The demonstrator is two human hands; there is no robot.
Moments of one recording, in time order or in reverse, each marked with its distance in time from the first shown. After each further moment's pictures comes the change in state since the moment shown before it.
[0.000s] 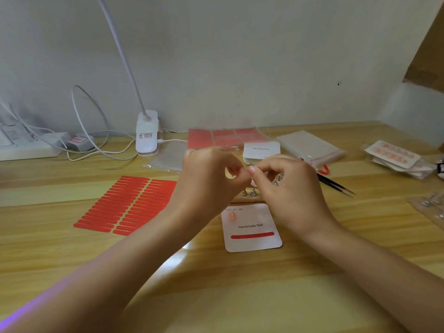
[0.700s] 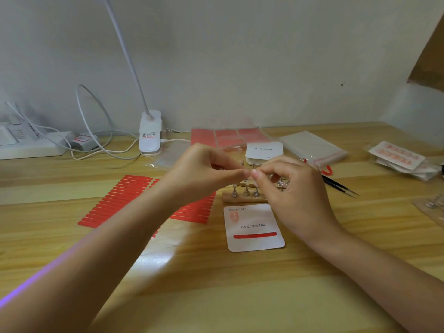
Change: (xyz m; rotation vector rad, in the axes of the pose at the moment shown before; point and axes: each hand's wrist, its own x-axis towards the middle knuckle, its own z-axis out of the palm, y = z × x) left_hand 0.012 -0.015 -0.019 -0.381 -0.344 -0.250; right_hand -0.004 0.005 0.002 -0.020 0.059 -0.149
